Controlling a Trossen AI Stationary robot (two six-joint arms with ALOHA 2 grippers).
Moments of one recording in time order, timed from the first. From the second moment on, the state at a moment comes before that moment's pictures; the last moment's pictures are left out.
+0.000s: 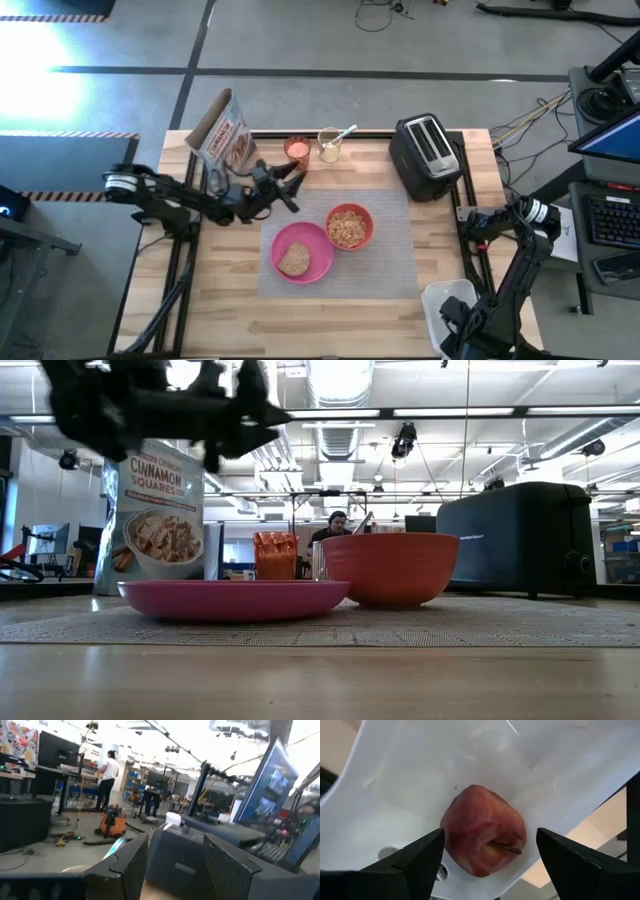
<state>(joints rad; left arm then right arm) 0.01 1.51 0.49 1.32 -0.62 -0.11 1.14 1.75 1.31 -1.17 -0.31 1.92</state>
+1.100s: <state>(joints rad) 0.03 0.97 0.04 1.51 -0.64 -0.15 1.13 1.75 1.30 -1.17 -0.23 1.92</state>
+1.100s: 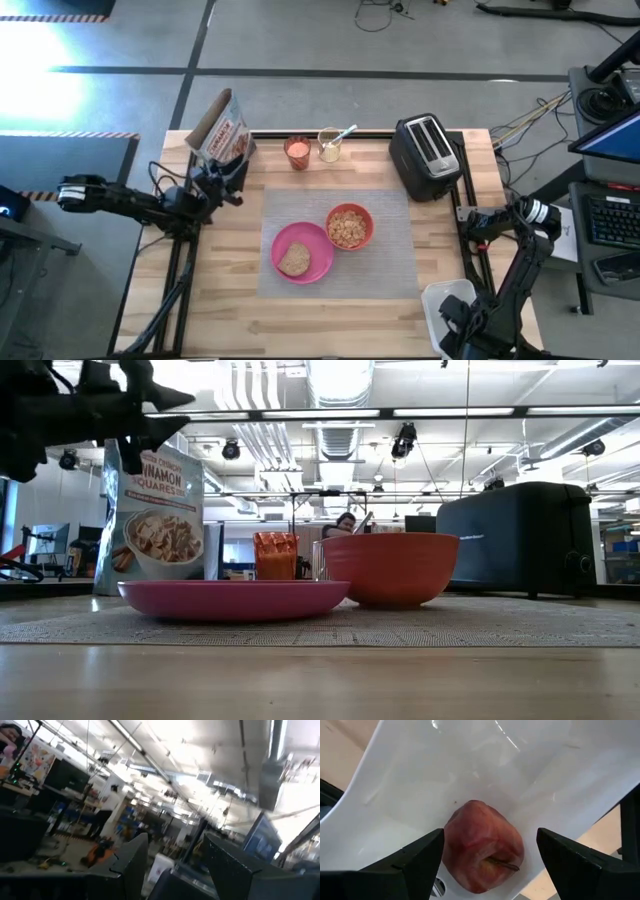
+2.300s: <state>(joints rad) 0.03 0.25 0.02 0.79 -0.64 -0.14 1.13 1.75 1.30 -1.17 -0.23 1.93</state>
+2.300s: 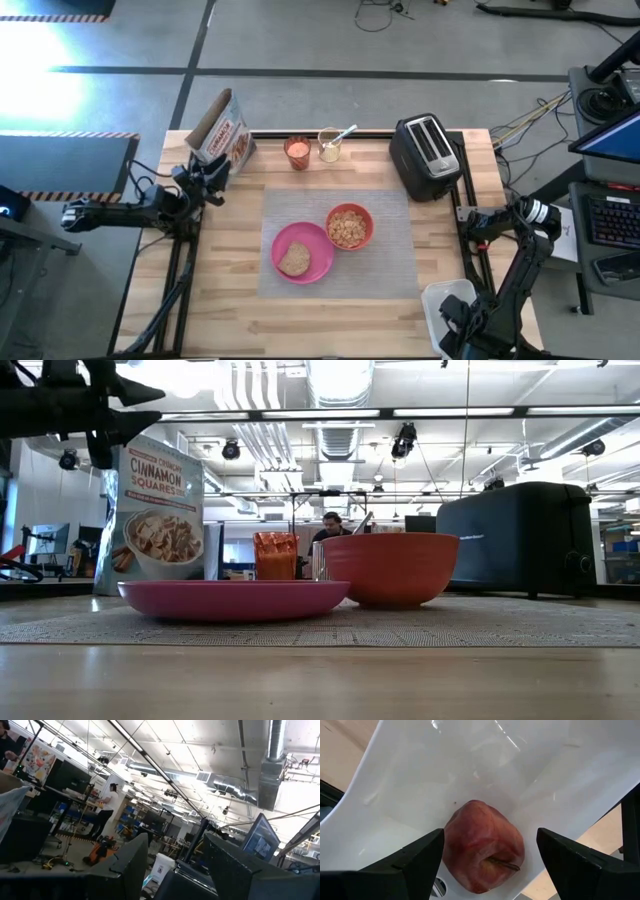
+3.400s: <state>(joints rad) 0.03 0.41 0.02 0.79 -0.64 -0.14 1.13 1.74 1.30 -1.10 -0.40 2.06</state>
